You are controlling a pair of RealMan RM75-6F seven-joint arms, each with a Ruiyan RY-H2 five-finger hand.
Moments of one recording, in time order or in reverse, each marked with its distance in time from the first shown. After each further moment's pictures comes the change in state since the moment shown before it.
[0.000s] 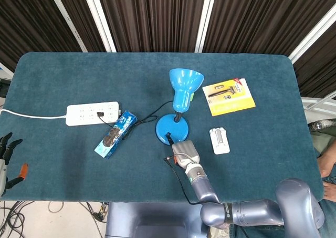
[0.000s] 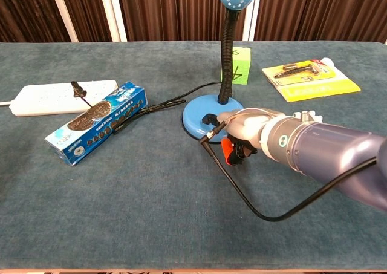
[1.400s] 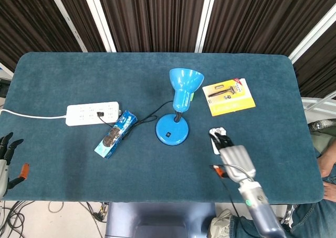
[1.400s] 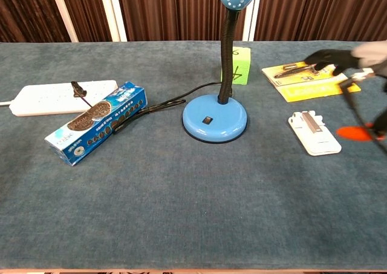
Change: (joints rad) left arm 0.003 -0.019 -0.001 0.002 0.011 0.019 0.038; right arm -0.397 0.534 -0.303 -0.502 -0.695 0.348 0.232
